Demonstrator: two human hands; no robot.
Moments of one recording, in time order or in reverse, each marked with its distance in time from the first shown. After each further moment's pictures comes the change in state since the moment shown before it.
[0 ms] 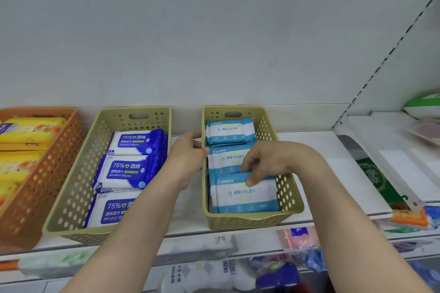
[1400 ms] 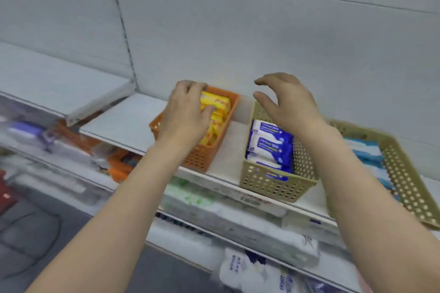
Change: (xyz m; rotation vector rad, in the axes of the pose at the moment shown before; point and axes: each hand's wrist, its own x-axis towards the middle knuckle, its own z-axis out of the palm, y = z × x) left_hand -0.159 -0.033 -0.280 0.693 0.734 0.498; right_hand 0.004 -0.281 0.058 -0.197 0.972 -0.648
